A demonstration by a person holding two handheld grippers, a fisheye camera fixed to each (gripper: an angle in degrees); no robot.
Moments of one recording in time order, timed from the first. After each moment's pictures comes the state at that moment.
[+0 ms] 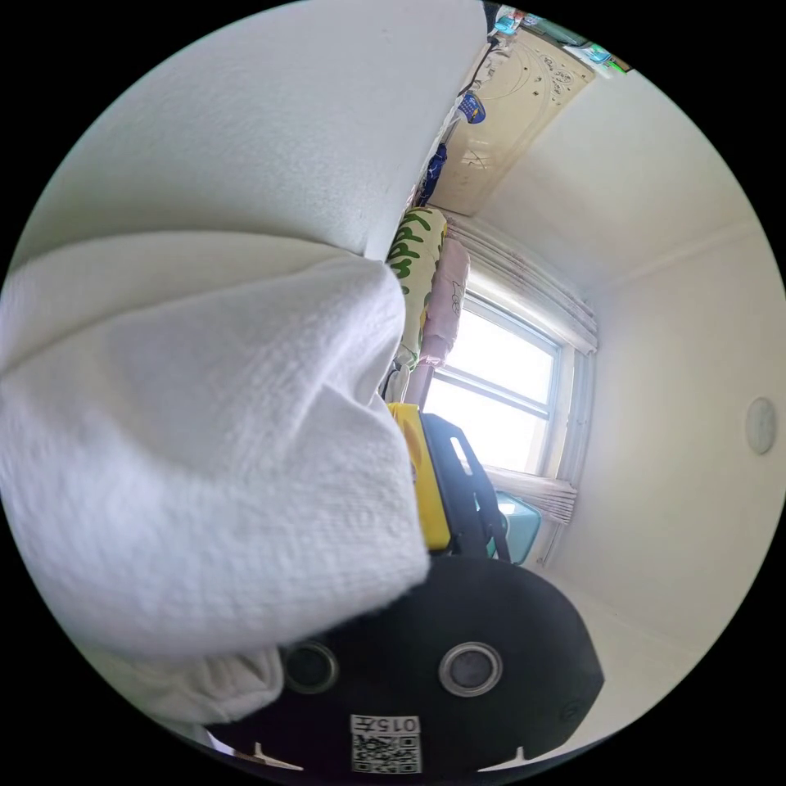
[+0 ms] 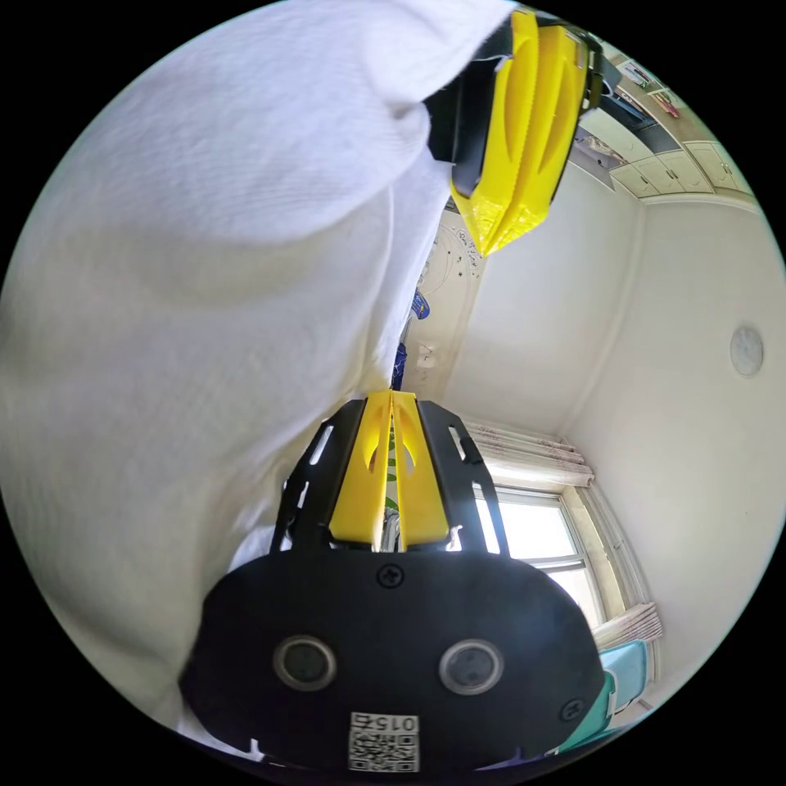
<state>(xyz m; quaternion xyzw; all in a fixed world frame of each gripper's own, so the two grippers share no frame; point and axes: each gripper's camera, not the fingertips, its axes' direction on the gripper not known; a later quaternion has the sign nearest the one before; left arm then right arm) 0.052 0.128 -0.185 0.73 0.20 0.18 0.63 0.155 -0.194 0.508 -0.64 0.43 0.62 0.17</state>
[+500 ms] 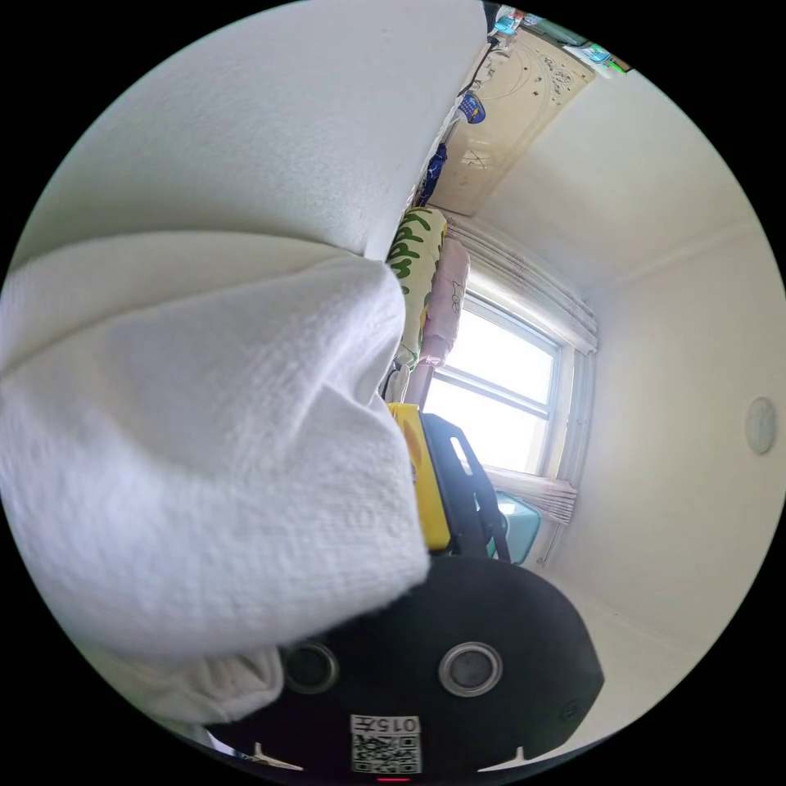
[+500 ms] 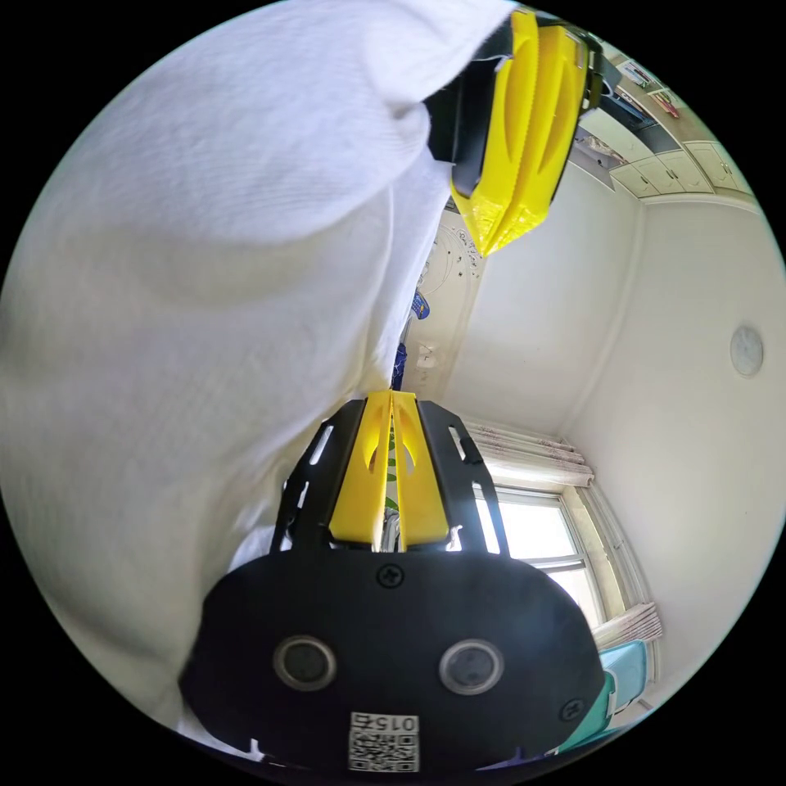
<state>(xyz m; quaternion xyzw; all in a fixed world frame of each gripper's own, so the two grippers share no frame) 0.055 0.129 -0.193 0.73 0.20 0.19 0.63 0.156 -0.195 0.503 -0.64 0.43 0.62 0.17</state>
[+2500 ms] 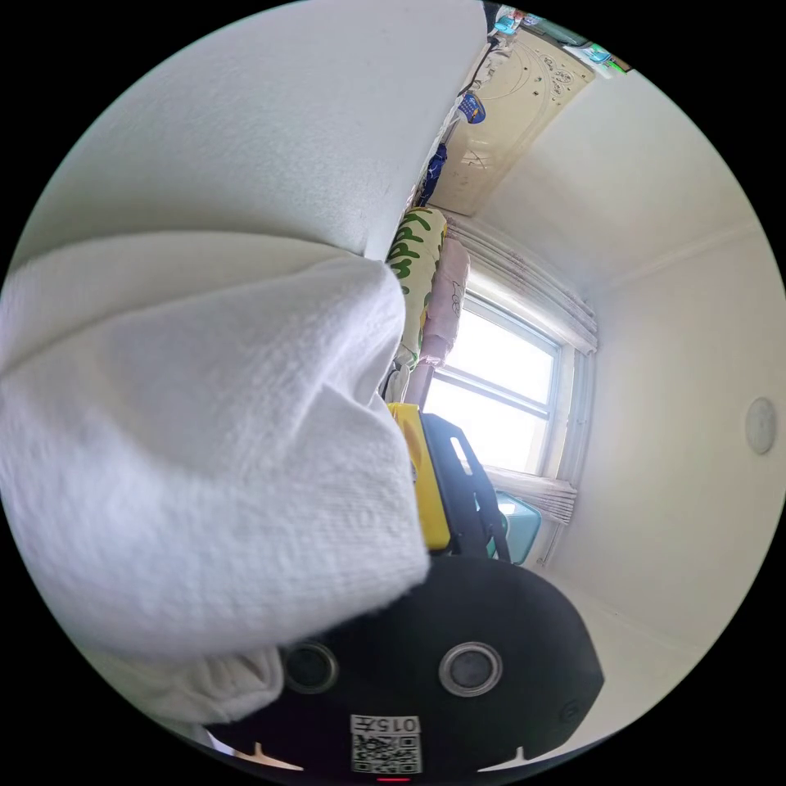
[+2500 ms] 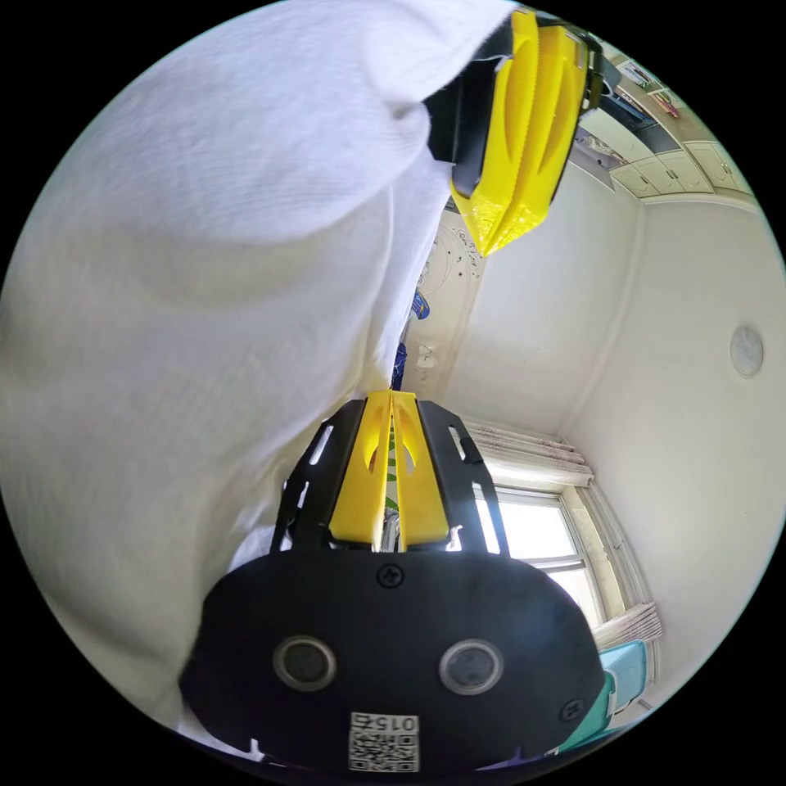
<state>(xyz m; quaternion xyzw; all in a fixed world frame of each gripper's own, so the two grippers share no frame) 0.051 0.127 -0.212 0.72 0.20 0.19 0.63 0.167 -0.194 0.490 -0.64 0.43 0.62 0.17</state>
